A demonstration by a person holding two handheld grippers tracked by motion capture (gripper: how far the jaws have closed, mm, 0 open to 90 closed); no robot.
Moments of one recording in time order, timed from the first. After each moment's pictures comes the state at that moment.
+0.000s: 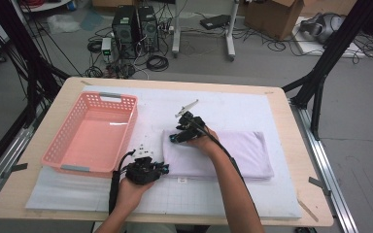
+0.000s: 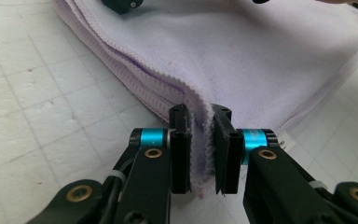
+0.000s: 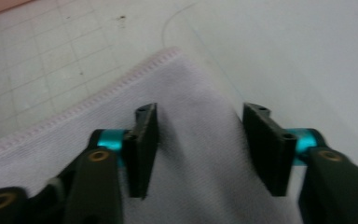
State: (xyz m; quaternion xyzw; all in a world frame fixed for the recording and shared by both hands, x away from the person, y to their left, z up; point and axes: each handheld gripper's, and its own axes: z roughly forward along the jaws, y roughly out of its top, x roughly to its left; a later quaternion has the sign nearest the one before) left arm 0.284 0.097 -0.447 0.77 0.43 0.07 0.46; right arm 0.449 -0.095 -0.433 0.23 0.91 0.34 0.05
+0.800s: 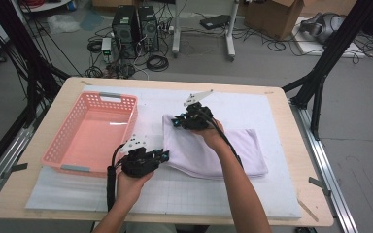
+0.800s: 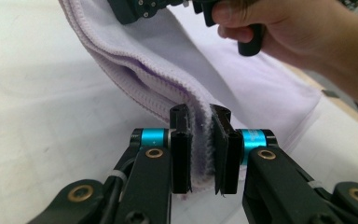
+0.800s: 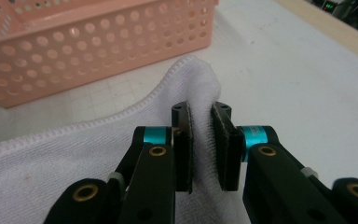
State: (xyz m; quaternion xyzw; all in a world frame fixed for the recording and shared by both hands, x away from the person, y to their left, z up) left arm 0.287 0.094 -0.406 0.71 0.42 0.09 0.56; right arm 0.439 -0.124 -0.379 0.22 0.86 0.45 0.07
